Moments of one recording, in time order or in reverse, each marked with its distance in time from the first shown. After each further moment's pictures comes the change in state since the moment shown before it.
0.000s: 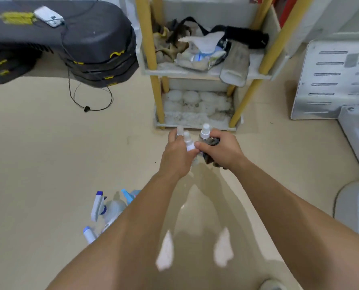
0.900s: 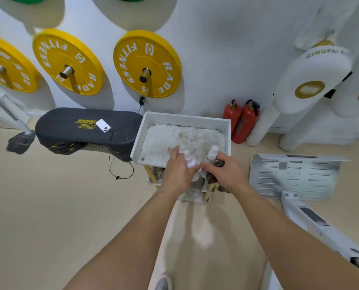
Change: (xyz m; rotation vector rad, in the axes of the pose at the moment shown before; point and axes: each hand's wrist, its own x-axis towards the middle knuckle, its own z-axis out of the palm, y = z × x) left_hand -0.015 0.503 -0.333 0.015 0.102 -0.029; right_hand -0.038 -0.449 -0.379 0.023 0.006 -0.033
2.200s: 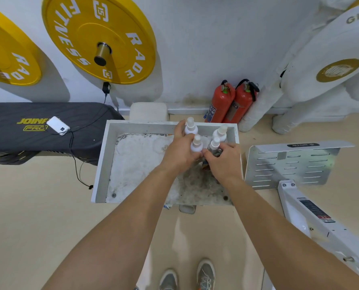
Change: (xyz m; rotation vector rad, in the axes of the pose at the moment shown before) left_hand 0.253 -0.024 0.050 -0.121 -0.221 0.241; right_hand 0.214 0.040 0.043 -0.172 0.275 0.181
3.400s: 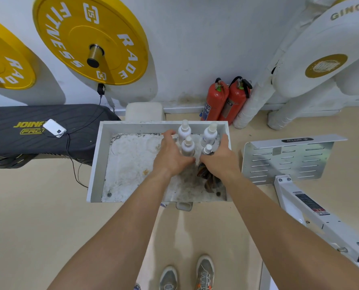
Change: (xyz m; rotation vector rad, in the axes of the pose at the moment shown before) left_hand -0.017 0.002 0.006 -0.097 0.055 -0.300; right_hand -0.015 -0.016 -0.032 0.121 -0.136 0.152
